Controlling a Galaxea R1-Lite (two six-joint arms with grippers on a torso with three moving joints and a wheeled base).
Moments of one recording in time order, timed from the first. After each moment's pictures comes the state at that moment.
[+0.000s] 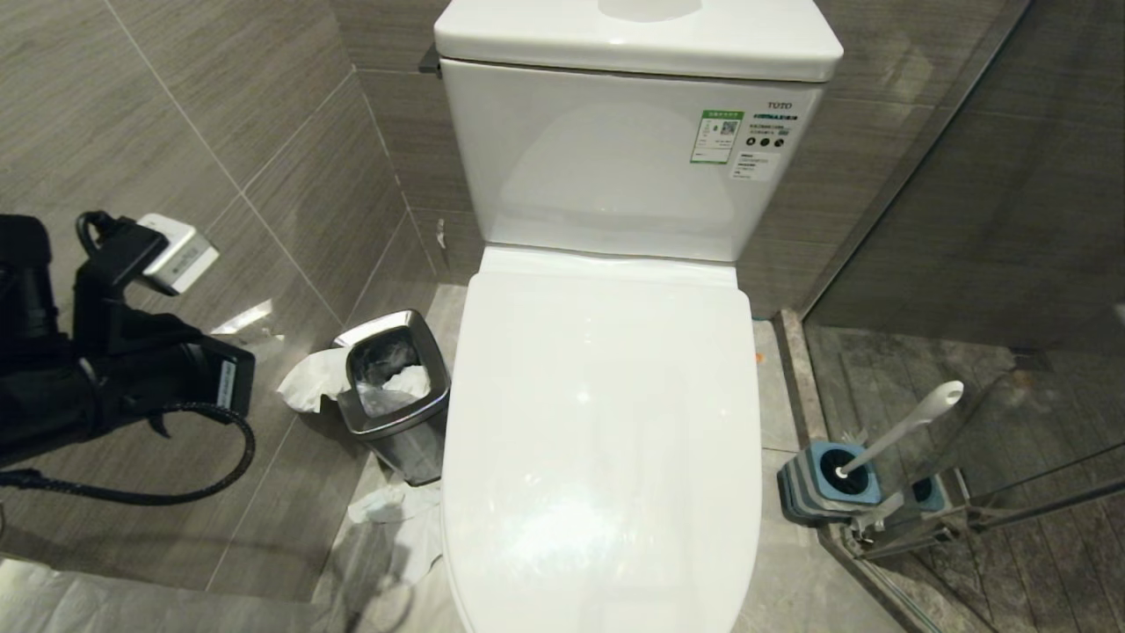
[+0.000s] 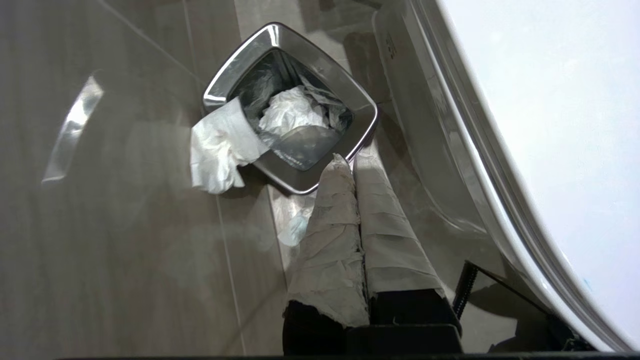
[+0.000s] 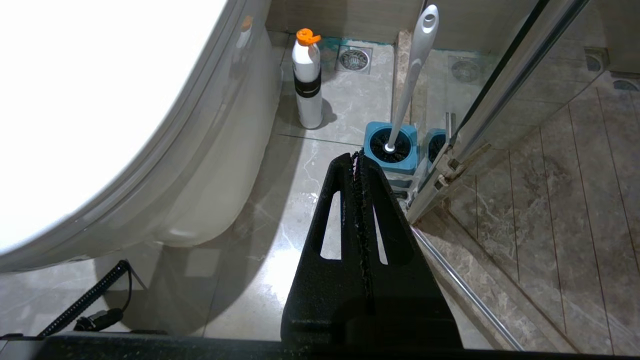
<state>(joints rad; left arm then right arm) -0.08 1.39 -0.84 -0.22 -0.11 0.29 0.00 0.00 0.00 0.00 -0.01 0.05</state>
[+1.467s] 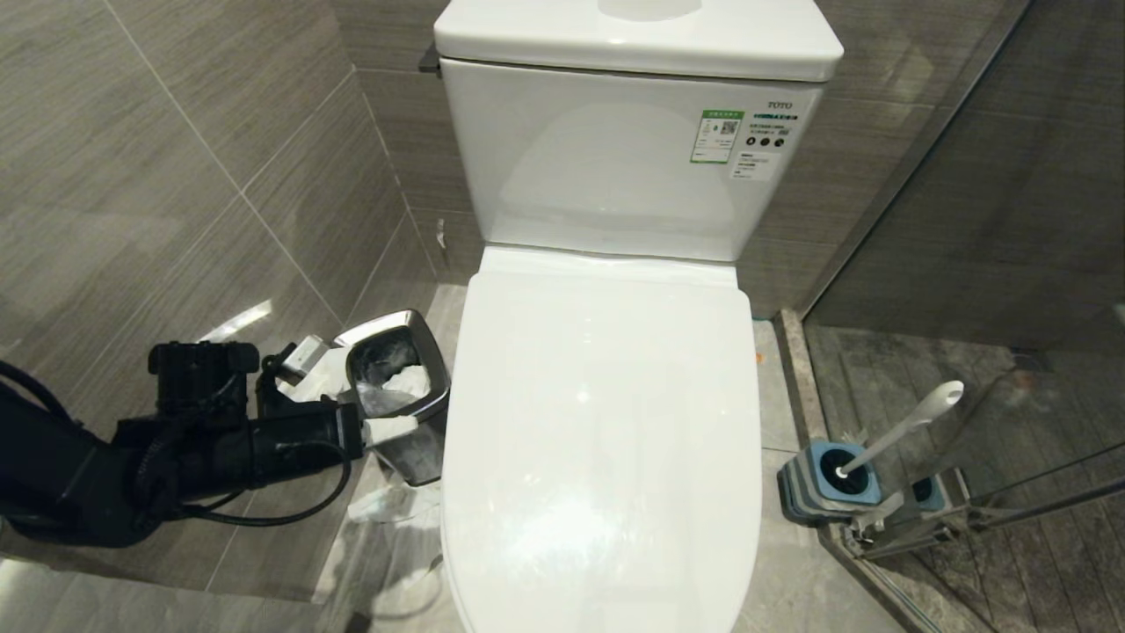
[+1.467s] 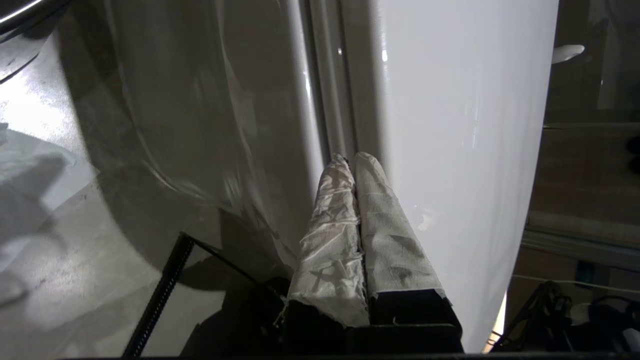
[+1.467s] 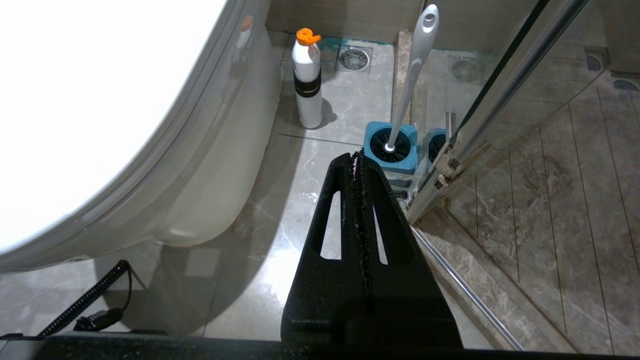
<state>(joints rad) -0.05 1.87 -0.69 -0.67 -0.74 -0.32 0.00 0.00 0.00 0.00 -0.01 0.05</state>
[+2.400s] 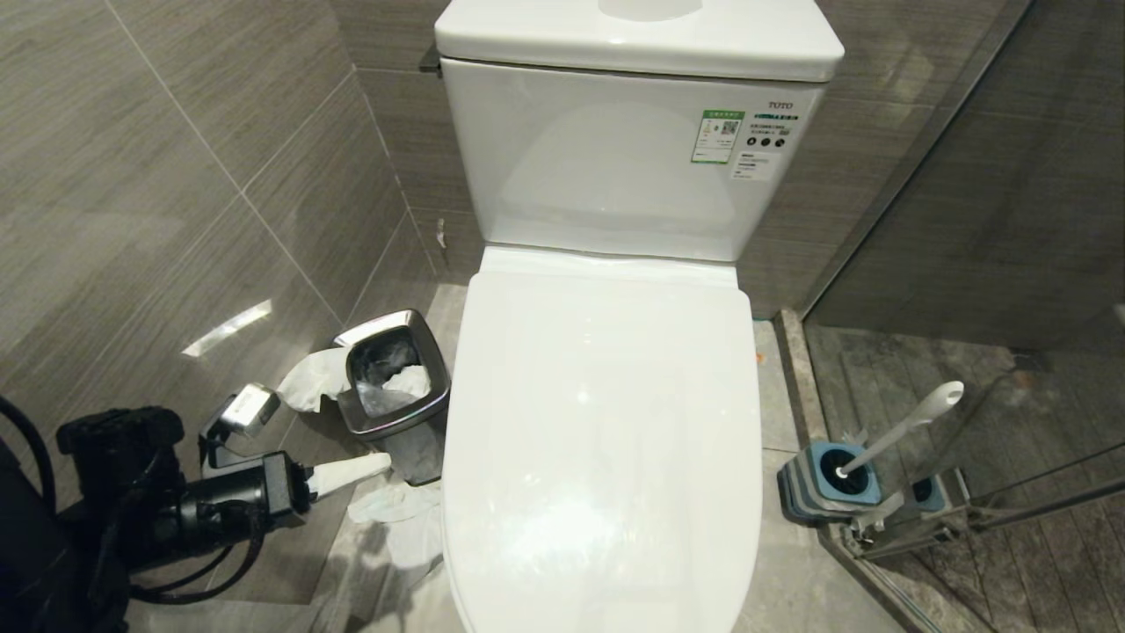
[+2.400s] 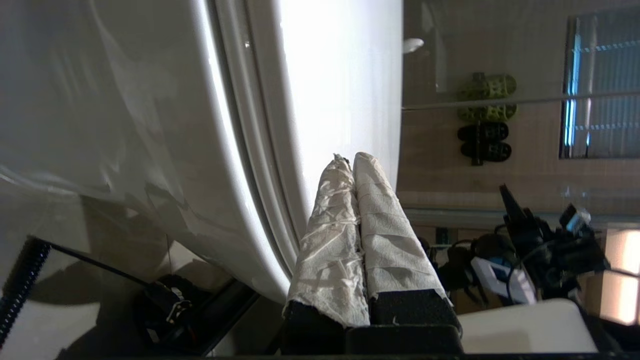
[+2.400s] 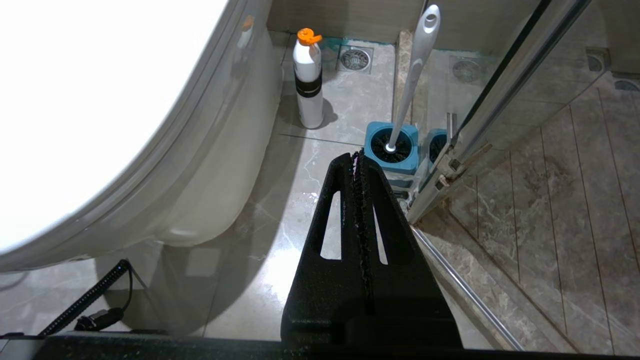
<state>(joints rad) 0.10 1.95 -0.35 -1.28 -1.16 -0.60 0.00 0.00 0.00 0.00 -0.01 0.05</state>
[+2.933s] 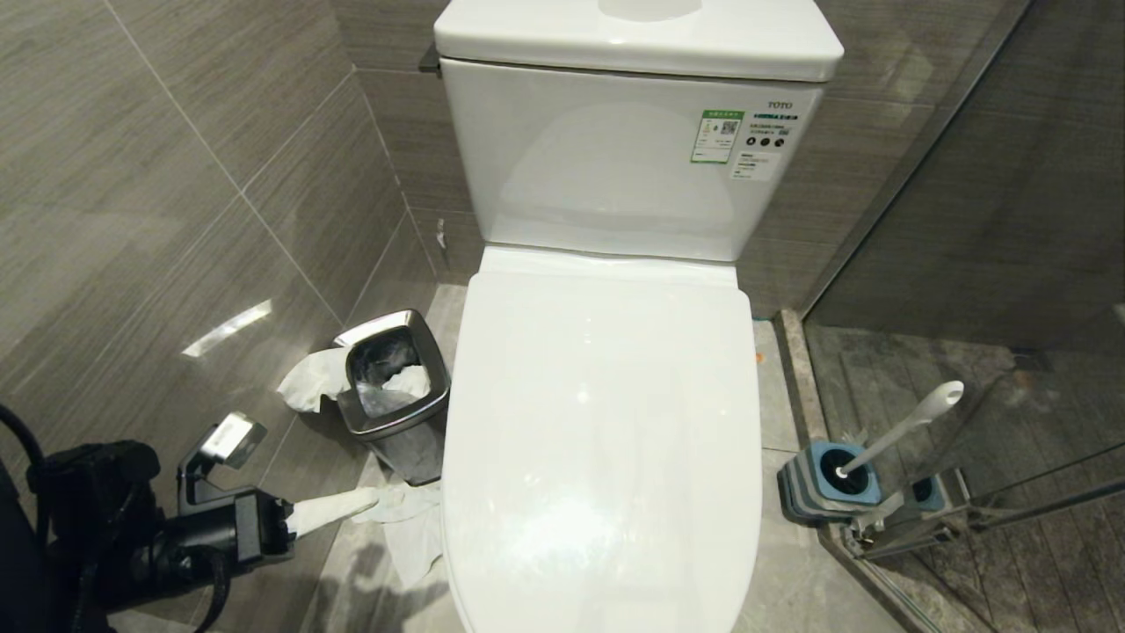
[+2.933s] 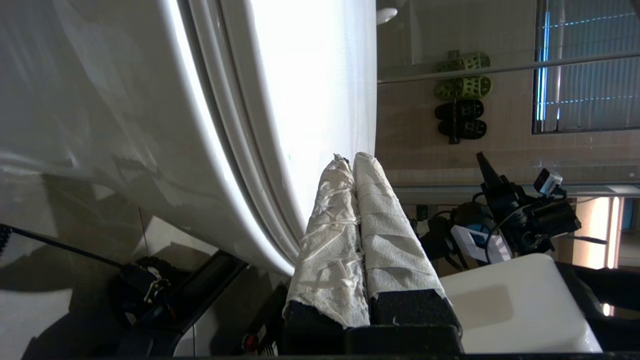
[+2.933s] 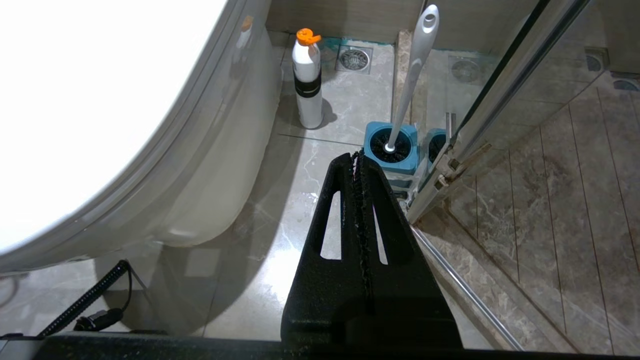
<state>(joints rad) 0.14 1.99 -0.20 -1.45 -1.27 -0.60 0.00 0.00 0.00 0.00 -0.01 0.05</state>
